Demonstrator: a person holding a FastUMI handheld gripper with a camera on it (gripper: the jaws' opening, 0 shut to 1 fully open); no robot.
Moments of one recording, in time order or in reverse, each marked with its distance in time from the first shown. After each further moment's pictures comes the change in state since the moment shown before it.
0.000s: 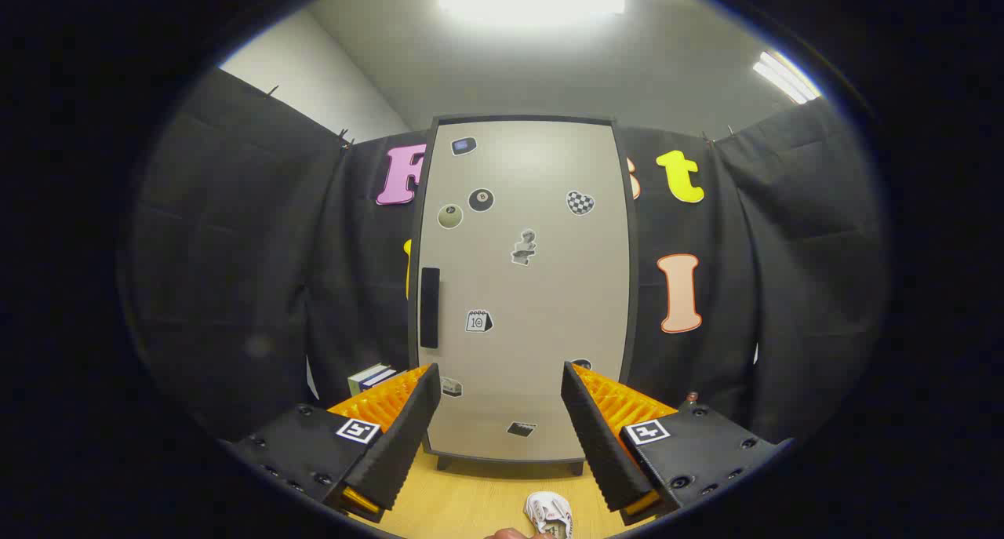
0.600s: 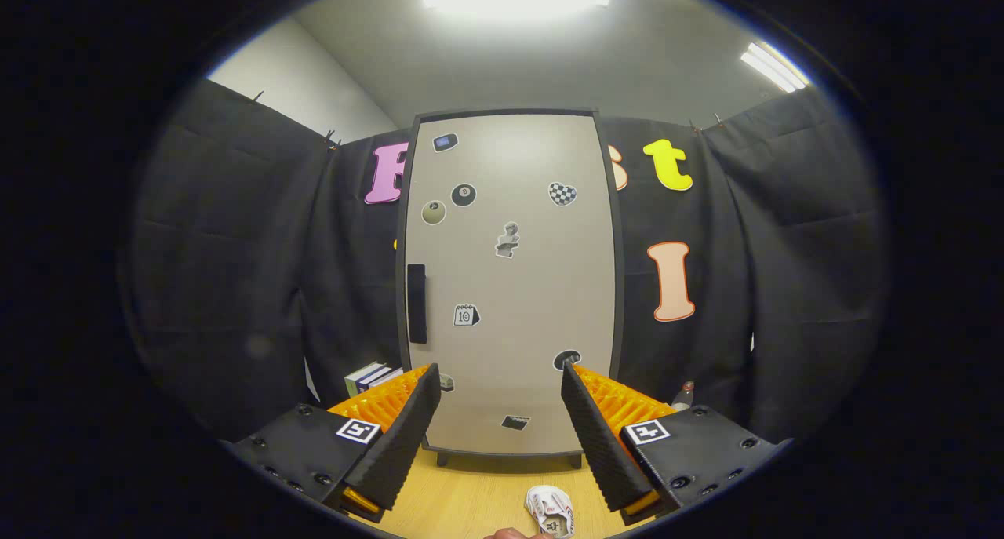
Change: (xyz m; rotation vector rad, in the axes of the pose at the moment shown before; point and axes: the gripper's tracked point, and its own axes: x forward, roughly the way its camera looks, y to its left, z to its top) arm -0.005 -0.012 -0.005 0.039 0.028 -0.015
